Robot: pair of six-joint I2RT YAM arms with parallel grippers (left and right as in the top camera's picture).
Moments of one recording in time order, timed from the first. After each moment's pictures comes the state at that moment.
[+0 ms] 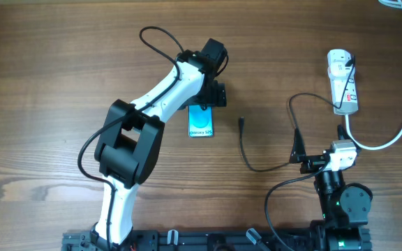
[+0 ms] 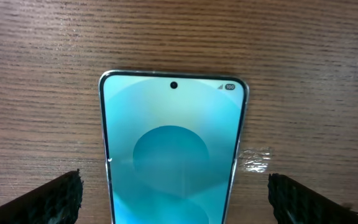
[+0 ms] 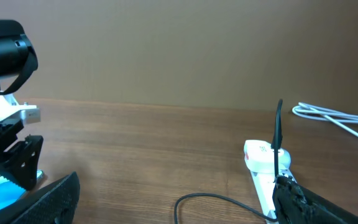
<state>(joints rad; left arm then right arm) -0.54 2.19 1.70 -0.96 -0.03 -0.58 0.02 0.01 0.01 0.00 -0.06 -0.03</state>
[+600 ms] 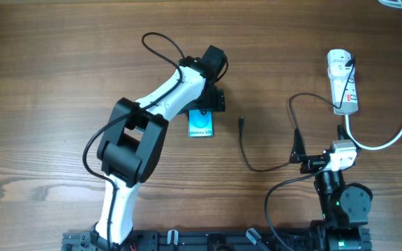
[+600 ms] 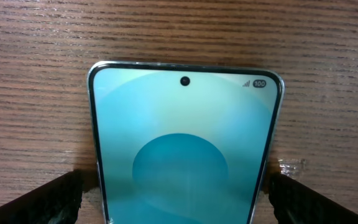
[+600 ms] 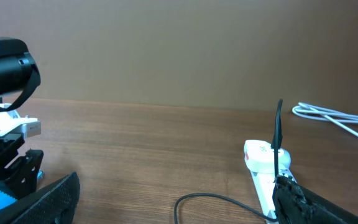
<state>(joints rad) -0.54 2.21 1.64 -0.91 -0.05 -0.58 0.02 0.01 0.01 0.00 -0.06 -0.03</state>
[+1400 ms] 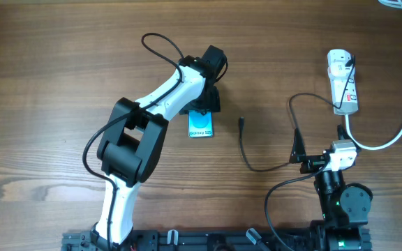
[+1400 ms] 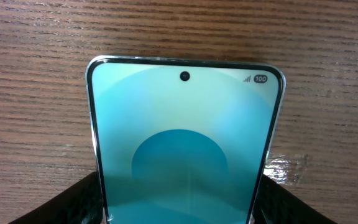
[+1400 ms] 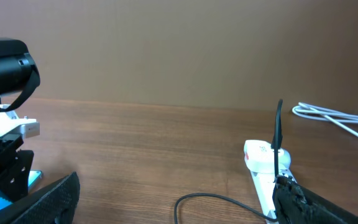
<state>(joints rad) -0.54 2.21 1.65 -0.93 -0.04 -0.59 0.02 0.01 0.01 0.00 -0.06 -0.03</state>
